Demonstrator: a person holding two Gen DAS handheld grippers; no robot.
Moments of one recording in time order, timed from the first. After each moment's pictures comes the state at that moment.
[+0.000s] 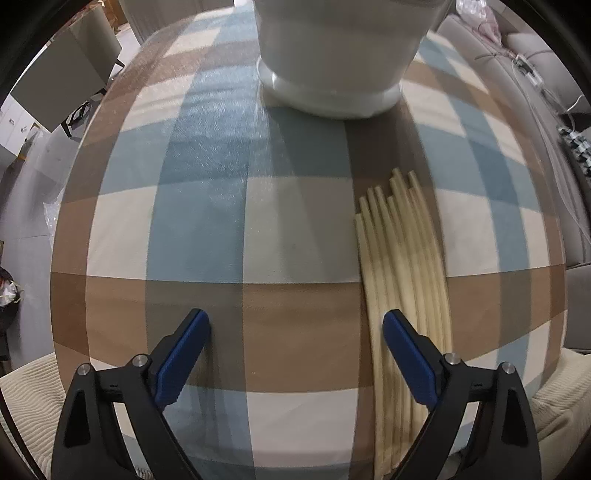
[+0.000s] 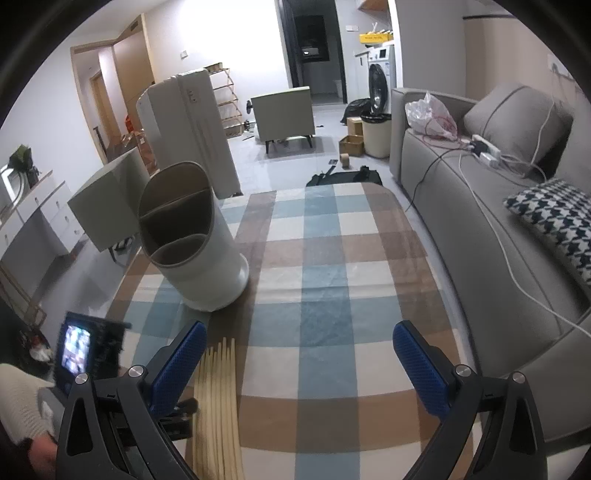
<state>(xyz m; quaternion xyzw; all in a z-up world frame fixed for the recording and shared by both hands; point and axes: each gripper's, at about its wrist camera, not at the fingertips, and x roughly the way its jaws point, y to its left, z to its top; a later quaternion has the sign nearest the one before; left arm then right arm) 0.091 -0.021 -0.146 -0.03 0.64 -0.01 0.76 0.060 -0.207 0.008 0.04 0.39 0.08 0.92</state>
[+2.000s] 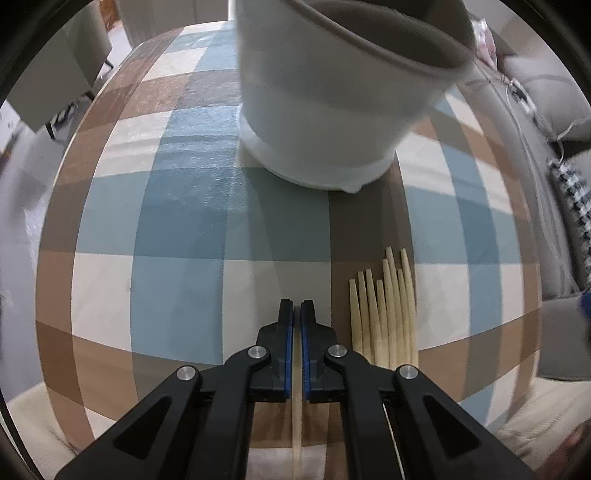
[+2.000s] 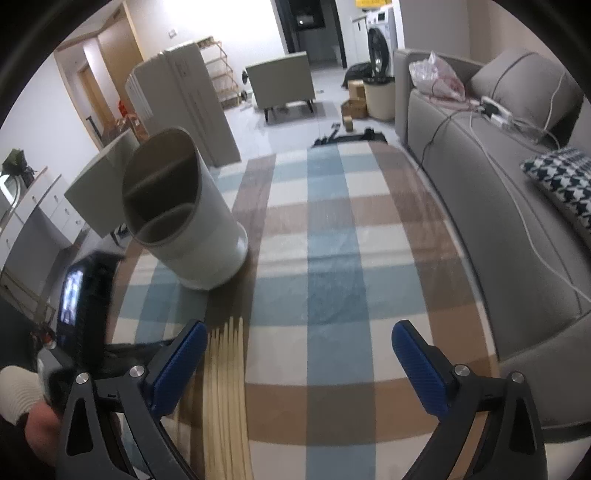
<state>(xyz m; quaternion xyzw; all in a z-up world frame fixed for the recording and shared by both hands) 0.069 -0.042 -0.053 -0.09 0.63 -0.04 0.77 0.086 -0.202 -0.020 0.06 0.47 0.09 0.88</state>
